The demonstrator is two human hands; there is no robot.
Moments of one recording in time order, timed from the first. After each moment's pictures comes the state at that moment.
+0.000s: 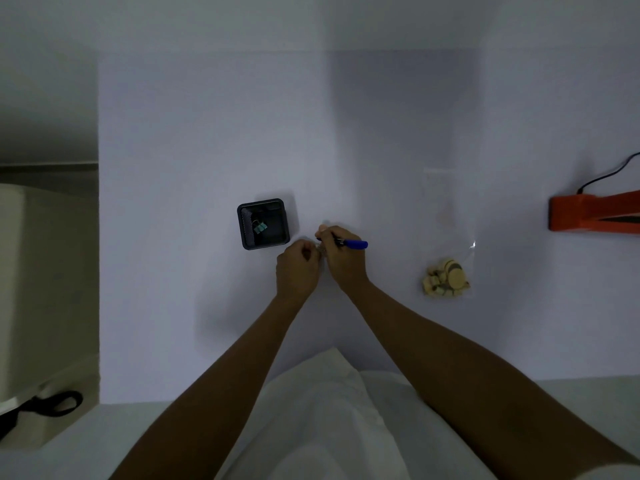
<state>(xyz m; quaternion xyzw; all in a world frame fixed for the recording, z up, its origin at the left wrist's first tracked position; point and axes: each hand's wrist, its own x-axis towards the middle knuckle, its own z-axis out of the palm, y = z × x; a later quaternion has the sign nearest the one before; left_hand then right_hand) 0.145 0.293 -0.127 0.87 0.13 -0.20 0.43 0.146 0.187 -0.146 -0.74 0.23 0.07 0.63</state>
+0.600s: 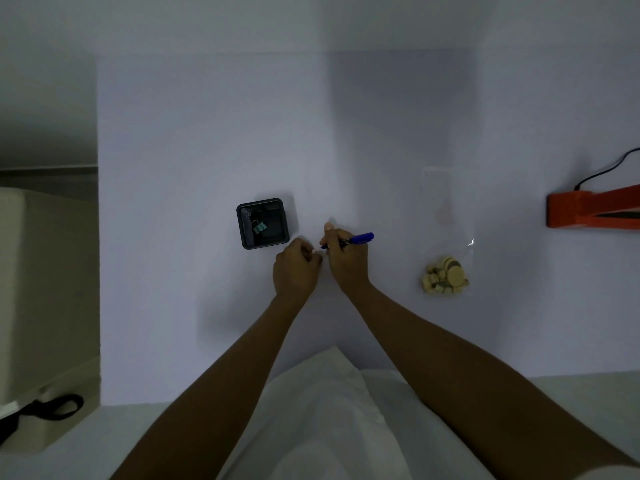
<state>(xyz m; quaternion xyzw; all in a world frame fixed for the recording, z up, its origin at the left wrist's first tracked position) 0.143 0.294 -0.130 0.89 0.13 -0.20 0.39 0.141 0.186 -0.146 -0.73 0.27 0.04 0.63</state>
